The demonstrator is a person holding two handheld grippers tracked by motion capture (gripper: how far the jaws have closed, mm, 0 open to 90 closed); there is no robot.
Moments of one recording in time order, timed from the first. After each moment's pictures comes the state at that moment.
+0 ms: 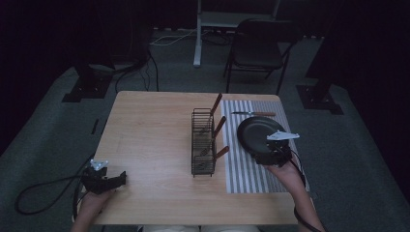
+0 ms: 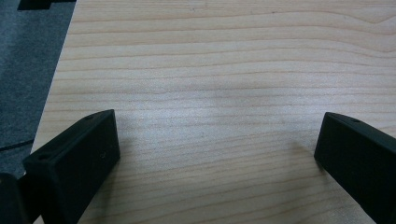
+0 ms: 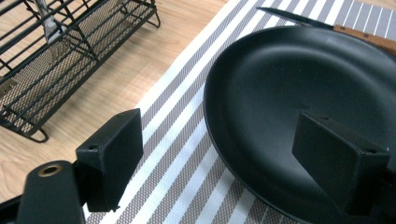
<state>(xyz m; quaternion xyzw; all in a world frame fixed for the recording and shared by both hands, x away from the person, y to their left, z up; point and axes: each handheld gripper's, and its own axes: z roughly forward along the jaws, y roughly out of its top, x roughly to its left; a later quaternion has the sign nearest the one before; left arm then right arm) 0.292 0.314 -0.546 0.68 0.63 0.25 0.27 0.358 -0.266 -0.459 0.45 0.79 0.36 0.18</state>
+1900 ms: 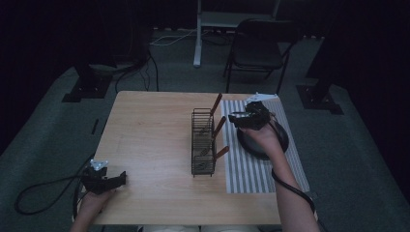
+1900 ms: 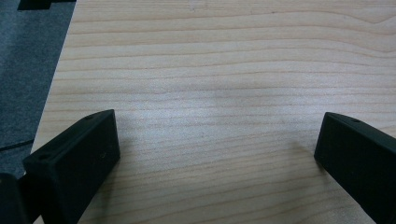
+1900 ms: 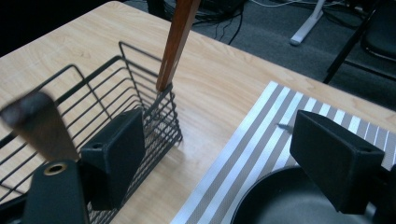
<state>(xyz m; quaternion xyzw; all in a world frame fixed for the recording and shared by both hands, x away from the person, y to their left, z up) 0.292 0.314 -0.546 0.68 0.63 0.25 0.27 0.440 -0.194 -0.383 0.41 0.79 0.41 0.20</state>
